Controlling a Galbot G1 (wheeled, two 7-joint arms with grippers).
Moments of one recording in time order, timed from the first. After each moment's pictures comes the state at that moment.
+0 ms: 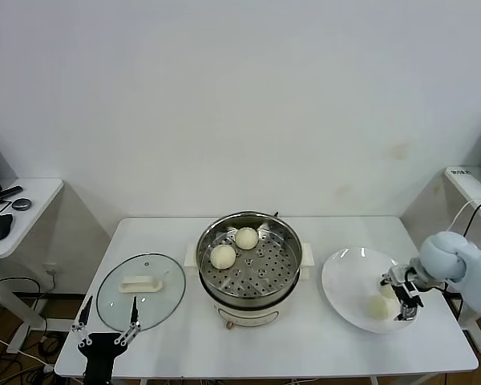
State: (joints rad) left arm 1.80 -1.38 -0.63 -2.07 0.09 -0.28 -0.20; right arm -0.26 0.44 -0.60 1.45 -0.23 -0.13 -1.14
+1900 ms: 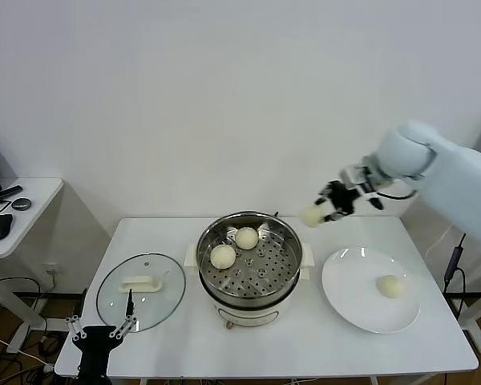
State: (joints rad) left arm 1.78 -1.37 -0.65 -2.09 0.09 -0.29 -0.21; right arm 0.44 0.74 -0.92 1.49 0.09 -0.06 -1.18
